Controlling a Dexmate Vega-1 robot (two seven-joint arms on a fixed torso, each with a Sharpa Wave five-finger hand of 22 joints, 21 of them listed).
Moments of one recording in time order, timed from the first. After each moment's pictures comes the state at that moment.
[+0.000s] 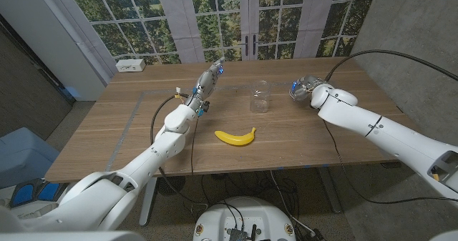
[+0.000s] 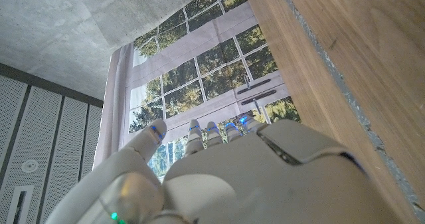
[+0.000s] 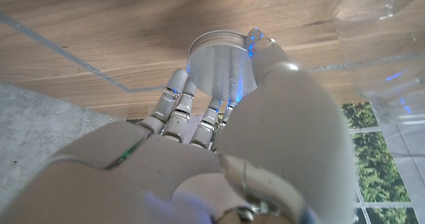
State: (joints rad) left arm 0.66 0.33 0.50 -1.04 -0.51 -0.61 -0.22; left_hand 0.13 0.12 0.71 0.13 0.20 0.05 -0.05 0.18 0.17 -0.07 -0.07 0.20 0.17 -0.17 -0.03 0.18 0.16 -0.17 -0.03 0.20 0.17; right arm -0.52 -0.79 -0.81 -1.88 -0.11 -1.04 -0.08; right_hand 1.24 -0.02 0.41 -0.16 0.33 0.51 -0.13 0.20 0.24 0.39 -0.17 0.20 0.54 0.42 -0.02 0.32 0.69 0.06 -0.04 1.32 0.17
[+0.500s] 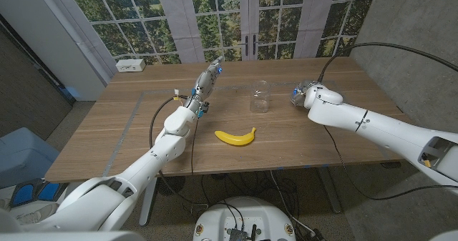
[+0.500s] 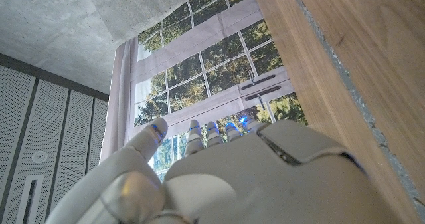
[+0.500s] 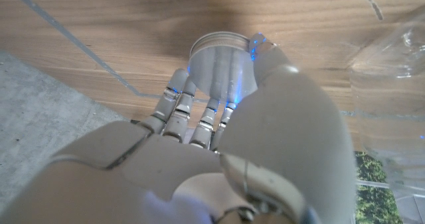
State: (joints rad) left arm 0.69 0.33 0.49 -1.08 -0.52 -0.62 -0.19; left_hand 0.14 0.13 0.73 0.11 0.19 0.04 -0.05 0.18 0.17 -0.07 -0.07 0.20 0.17 -0.17 -0.03 0.18 0.16 -0.17 -0.03 0.20 0.16; right arm -0.35 -0.78 -1.05 -1.82 -0.20 -1.16 0.04; right_hand 1.24 -0.02 0.37 -0.13 0.32 0.49 -0.10 0.20 0.24 0.37 -0.12 0.20 0.53 0.39 -0.04 0.33 0.69 0.07 -0.04 1.28 0.17
